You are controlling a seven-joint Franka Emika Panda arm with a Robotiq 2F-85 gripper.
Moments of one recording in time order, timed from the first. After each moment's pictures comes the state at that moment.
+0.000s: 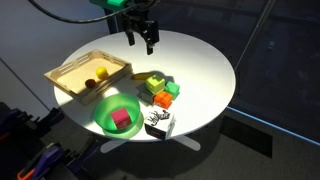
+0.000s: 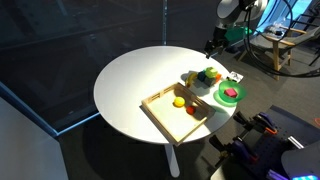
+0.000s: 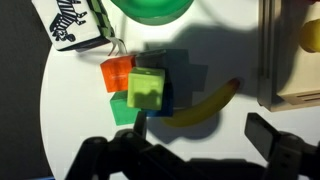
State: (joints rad) arm -0.17 0.23 -0.11 -2.10 0.03 2.34 -0.10
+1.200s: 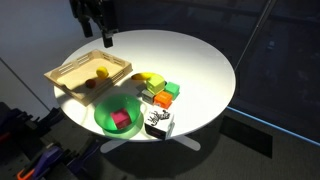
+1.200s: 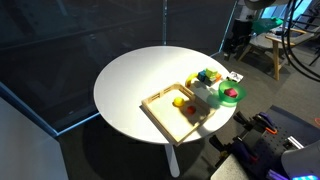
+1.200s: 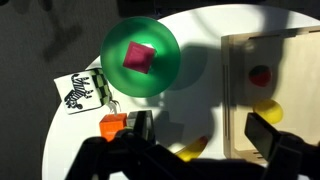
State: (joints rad) arm -0.14 -0.14 -0.11 -2.37 -0.03 2.12 -0.10
